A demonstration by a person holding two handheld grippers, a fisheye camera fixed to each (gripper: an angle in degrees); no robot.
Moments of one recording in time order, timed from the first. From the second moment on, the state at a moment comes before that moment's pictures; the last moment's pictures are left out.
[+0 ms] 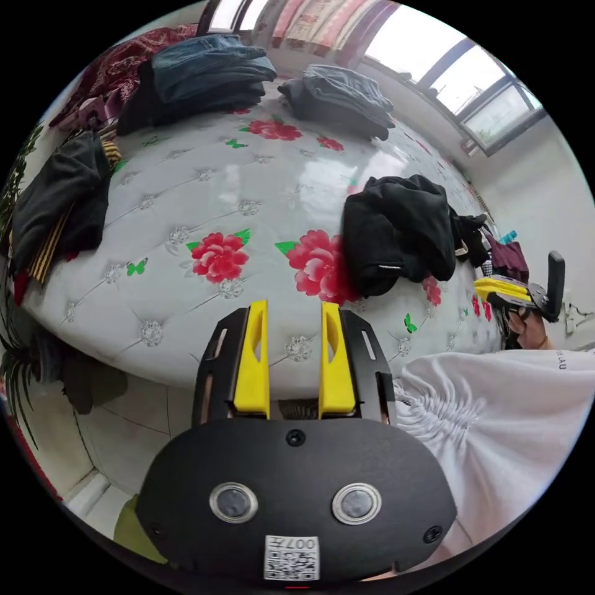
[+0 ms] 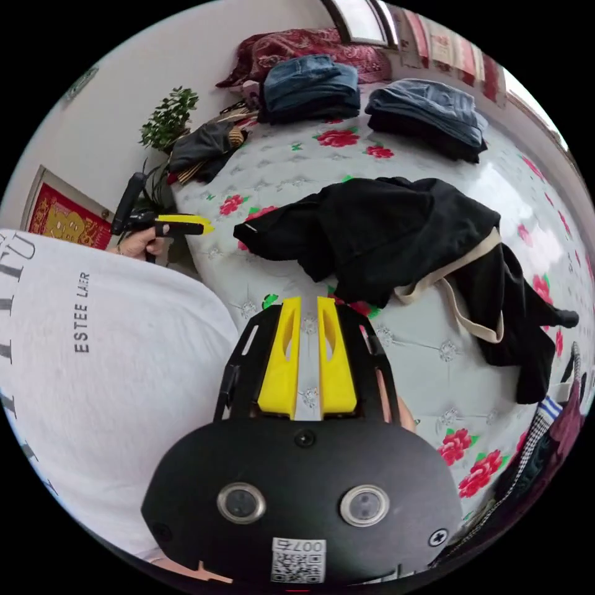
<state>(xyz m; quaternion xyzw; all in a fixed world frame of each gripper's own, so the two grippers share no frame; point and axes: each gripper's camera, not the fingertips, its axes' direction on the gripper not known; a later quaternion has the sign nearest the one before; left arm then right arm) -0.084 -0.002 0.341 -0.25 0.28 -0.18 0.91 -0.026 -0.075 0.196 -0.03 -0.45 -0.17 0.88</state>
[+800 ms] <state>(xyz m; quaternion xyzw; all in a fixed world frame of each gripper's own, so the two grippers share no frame) -0.200 -0.076 0.371 -0.23 0.10 -0.20 0.95 -0.060 -0.128 0.091 0.04 -0.62 -0.37 0.70</state>
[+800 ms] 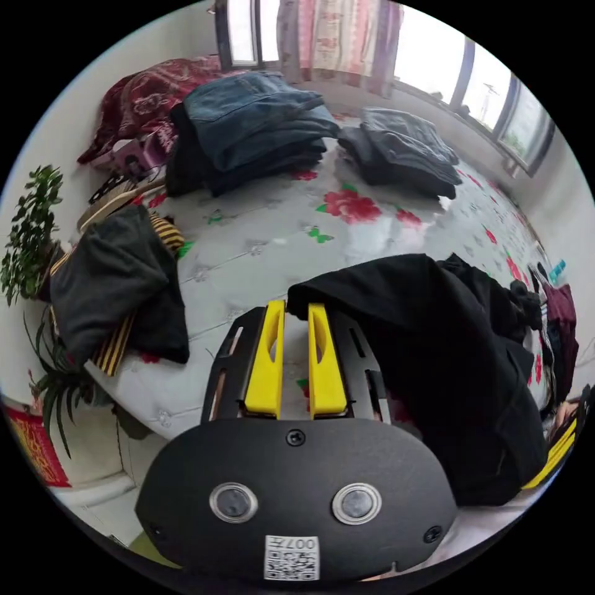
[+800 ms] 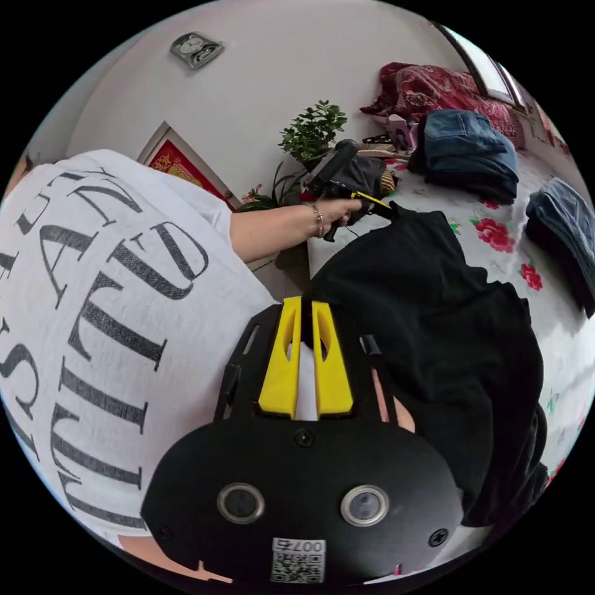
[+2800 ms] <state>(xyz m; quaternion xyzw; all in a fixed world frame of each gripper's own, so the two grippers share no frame) -0.164 -0.042 0.199 -0.31 0.16 -0.20 0.92 0.226 0.015 0.327 -0.14 -0.36 0.35 0.85</state>
